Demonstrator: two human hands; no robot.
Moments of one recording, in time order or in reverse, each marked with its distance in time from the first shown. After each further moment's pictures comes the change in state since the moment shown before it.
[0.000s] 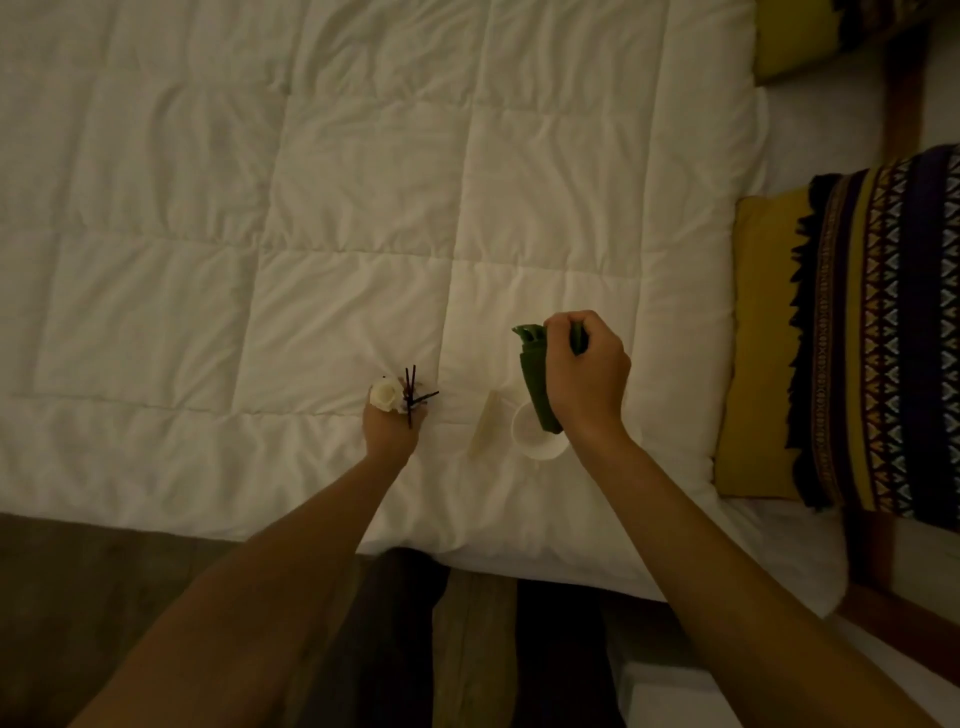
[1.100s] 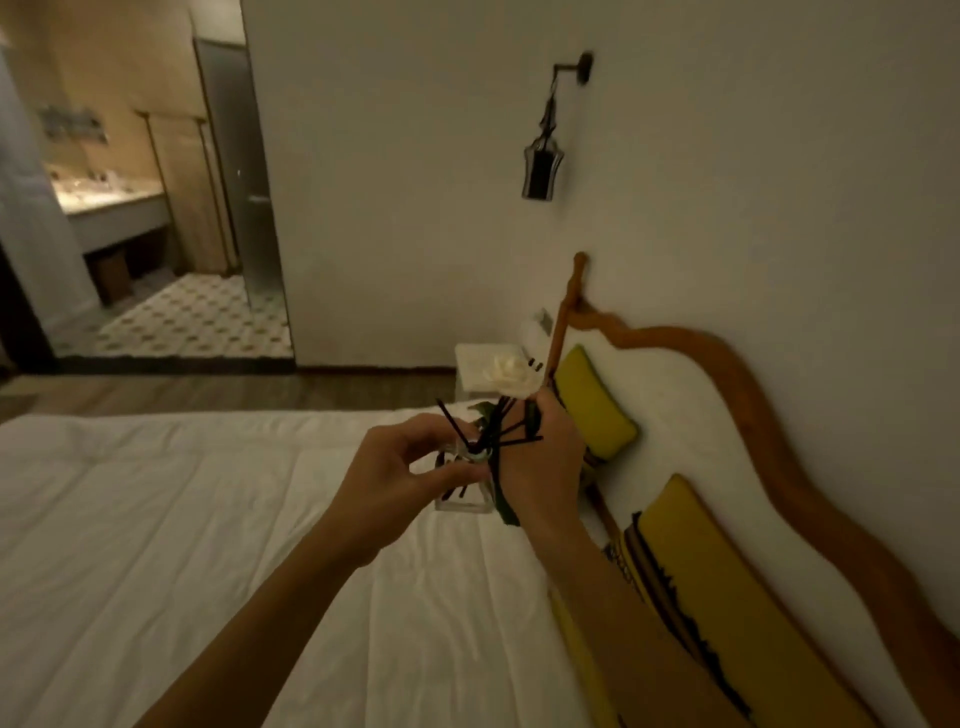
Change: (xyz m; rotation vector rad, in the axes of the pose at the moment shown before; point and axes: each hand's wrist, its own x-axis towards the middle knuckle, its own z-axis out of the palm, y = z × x) left_hand -0.251 0.493 -0.293 -0.449 -0.421 1.183; right_hand -0.107 -0.364 -0.269 0.233 0.562 -0.730
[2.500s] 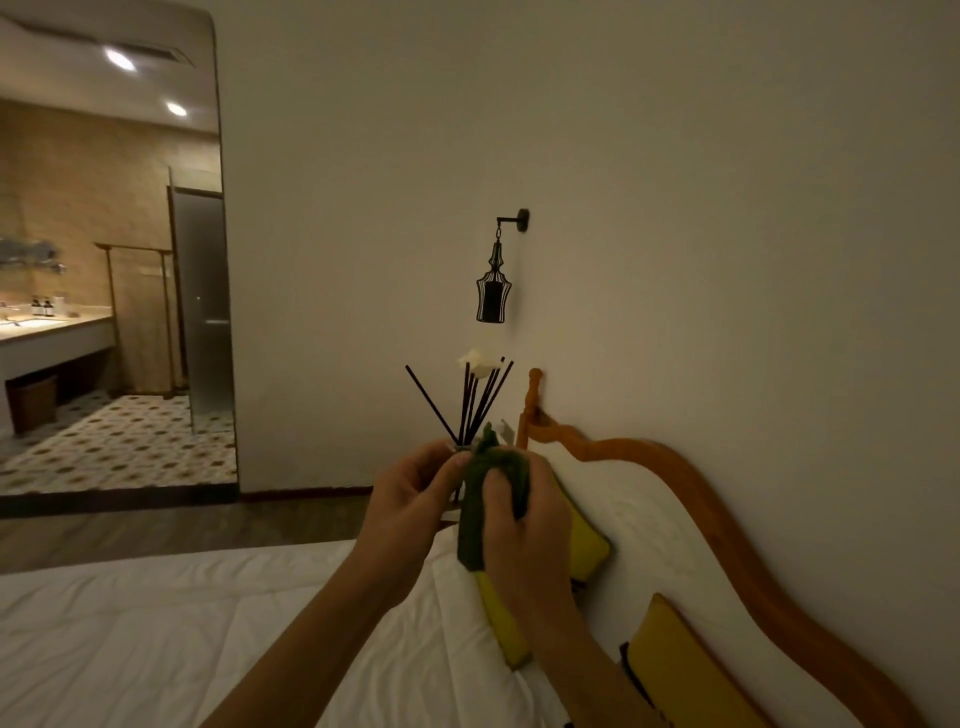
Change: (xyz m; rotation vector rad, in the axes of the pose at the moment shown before) left_hand 0.082 0.045 0.004 -0.346 0.005 0.072; right_hand 0.037 -0.042 0.000 0.131 0.115 -0.249
